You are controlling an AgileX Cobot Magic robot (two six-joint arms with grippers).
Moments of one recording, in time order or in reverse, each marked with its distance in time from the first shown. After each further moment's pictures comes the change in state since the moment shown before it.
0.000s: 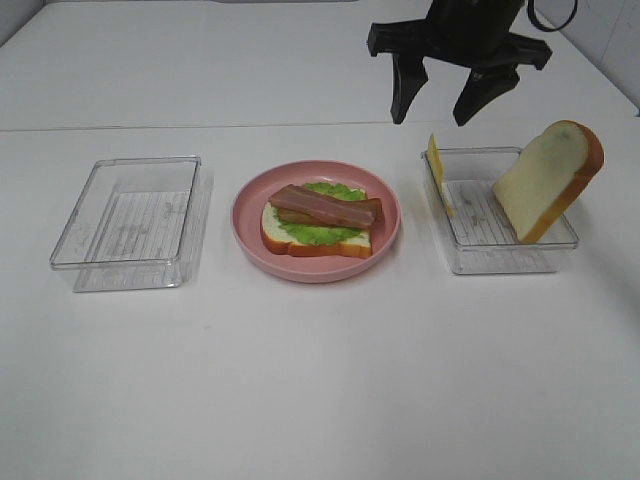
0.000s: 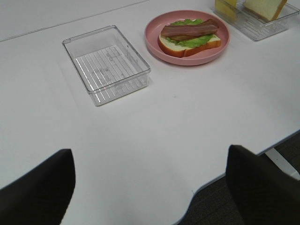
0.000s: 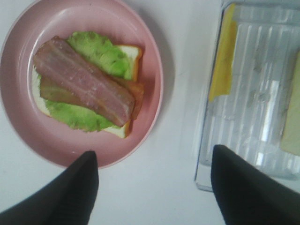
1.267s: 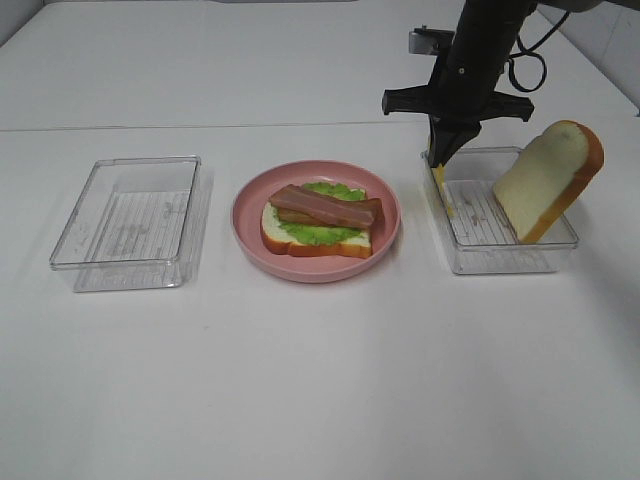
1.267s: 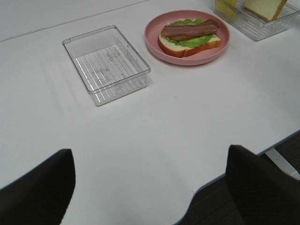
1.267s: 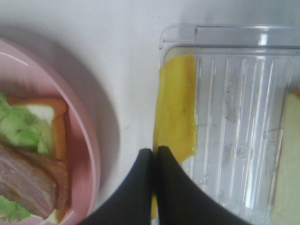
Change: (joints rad) left arm 0.000 0.000 0.000 0.000 0.000 0.000; right arm -0.094 0.333 -0.245 -0.024 0.021 -0.012
